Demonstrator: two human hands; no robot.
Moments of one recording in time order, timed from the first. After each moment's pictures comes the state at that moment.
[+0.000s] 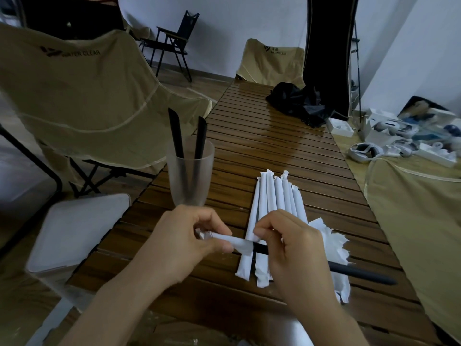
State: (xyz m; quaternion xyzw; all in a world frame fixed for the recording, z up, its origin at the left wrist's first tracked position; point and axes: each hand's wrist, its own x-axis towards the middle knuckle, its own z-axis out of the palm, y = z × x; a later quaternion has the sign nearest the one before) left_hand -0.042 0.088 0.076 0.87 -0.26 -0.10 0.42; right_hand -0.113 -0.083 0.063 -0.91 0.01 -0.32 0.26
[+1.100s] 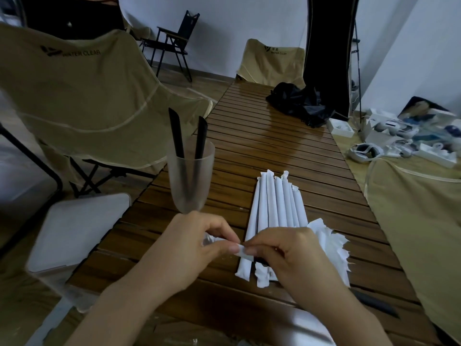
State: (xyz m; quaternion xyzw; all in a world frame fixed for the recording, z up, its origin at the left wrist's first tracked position) left_hand -0.046 0.081 0.075 0.86 -0.30 -0.10 0.39; right_hand -0.117 -0.096 0.075 -0.95 -0.05 -0.10 0.29
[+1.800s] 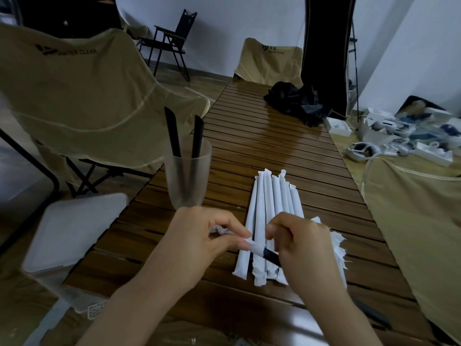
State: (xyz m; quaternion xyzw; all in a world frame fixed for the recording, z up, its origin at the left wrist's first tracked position) left_hand -0.053 0.069 0.082 0.83 -0.33 -0.05 0.44; right_hand -0.117 -0.095 0.075 -0.93 0.15 -0.18 0.28
